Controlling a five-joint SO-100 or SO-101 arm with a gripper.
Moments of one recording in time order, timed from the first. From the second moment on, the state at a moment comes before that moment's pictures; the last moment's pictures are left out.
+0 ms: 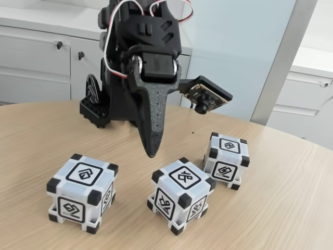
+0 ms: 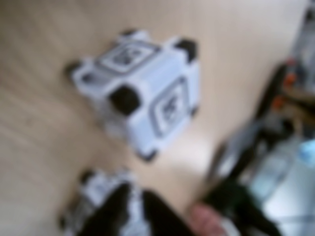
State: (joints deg) arm 14.1 181.8 161.8 61.0 -3.4
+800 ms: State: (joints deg) arm 13.4 144.1 124.6 61.0 2.3
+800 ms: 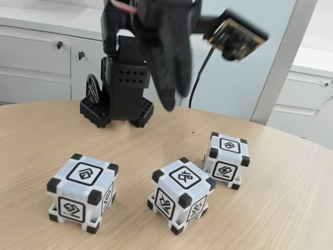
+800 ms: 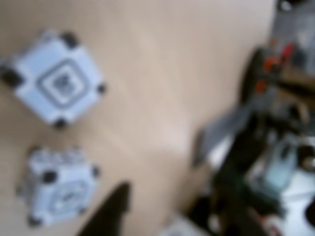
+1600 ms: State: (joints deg) arm -11.6 124.9 112.4 70.7 -14.7
